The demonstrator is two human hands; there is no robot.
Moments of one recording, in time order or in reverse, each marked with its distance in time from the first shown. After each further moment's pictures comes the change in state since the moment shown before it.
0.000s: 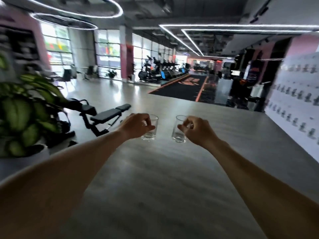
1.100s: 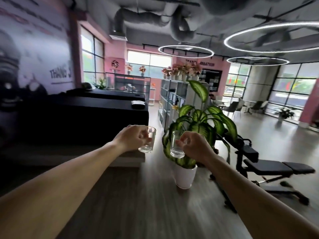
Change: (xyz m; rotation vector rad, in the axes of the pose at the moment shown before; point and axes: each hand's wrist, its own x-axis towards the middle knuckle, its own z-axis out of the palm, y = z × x) left_hand -0.241 -0.383 -0.336 0.358 0.488 -0.885; right_hand 0.123 -0.512 0.395 0.443 -0.566 -0.856
